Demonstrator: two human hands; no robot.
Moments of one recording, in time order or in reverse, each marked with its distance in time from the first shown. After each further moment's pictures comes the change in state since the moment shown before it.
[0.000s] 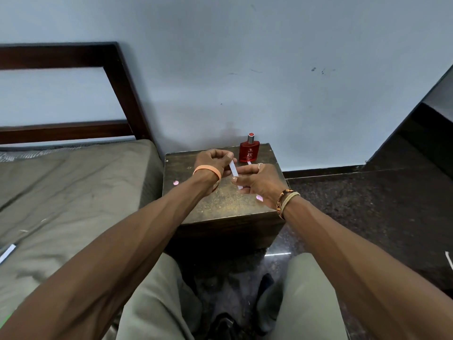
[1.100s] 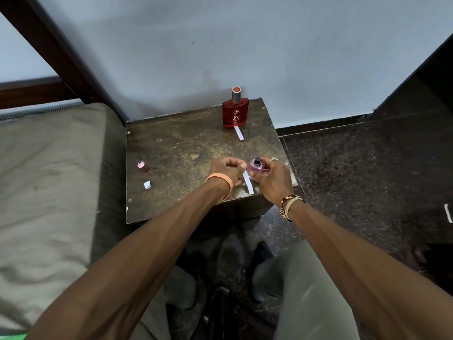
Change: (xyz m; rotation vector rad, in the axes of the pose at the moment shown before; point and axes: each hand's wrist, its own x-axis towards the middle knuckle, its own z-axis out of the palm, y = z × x) left_hand 0.063 -0.134 0.073 0.195 -0.109 -0.310; right_hand 0.094 0.134 -0.056 -0.449 0.296 -0.019
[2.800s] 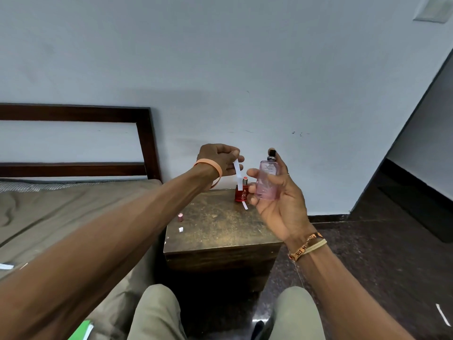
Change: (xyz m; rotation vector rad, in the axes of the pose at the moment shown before) left_hand -0.261 0.187 -0.101 -0.169 -0.045 0.552; right_hand -0.246 -0.201 -0.124 1.270 -0.531 -0.426
